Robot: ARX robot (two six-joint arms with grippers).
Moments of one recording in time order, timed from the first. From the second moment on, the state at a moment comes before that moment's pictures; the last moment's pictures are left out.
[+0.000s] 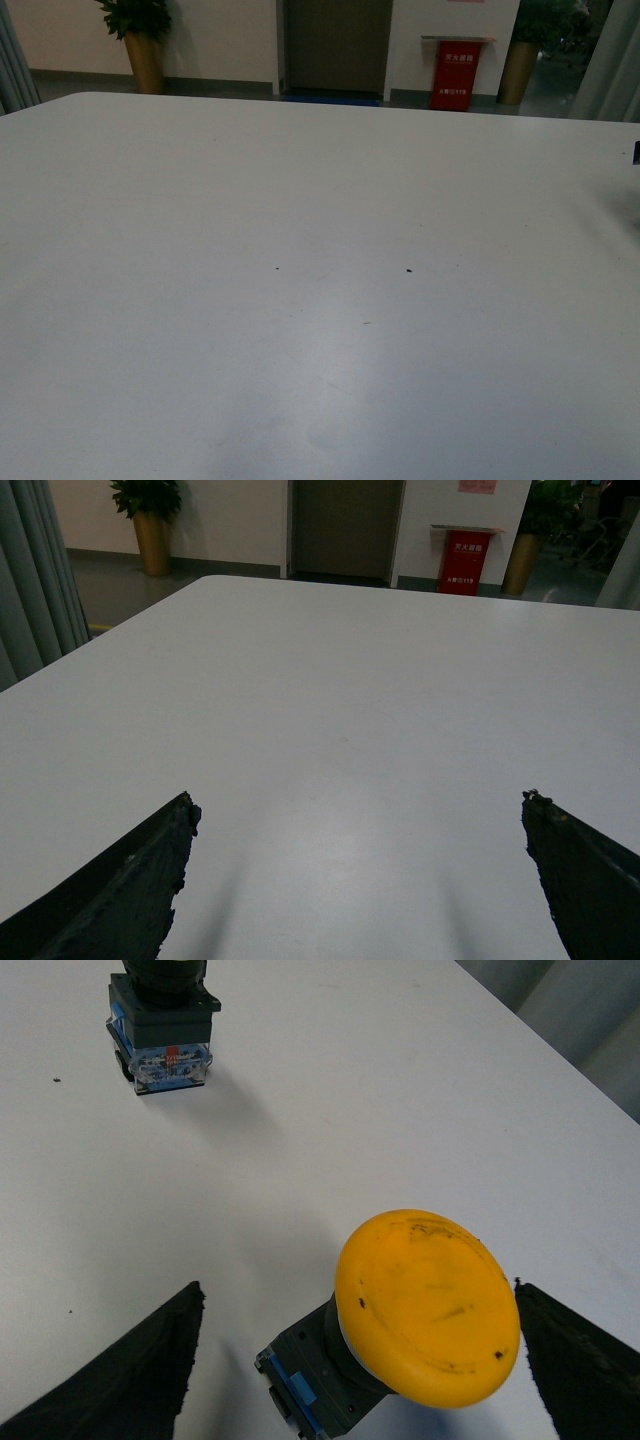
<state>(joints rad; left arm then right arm) 0.00 0.00 0.03 0.00 0.00 -0.01 0.09 1.79 1.12 0.07 0.86 0.15</state>
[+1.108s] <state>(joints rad) 0.00 0.00 0.03 0.00 0.00 -0.01 0.17 1.54 1.12 0.11 0.84 0.14</state>
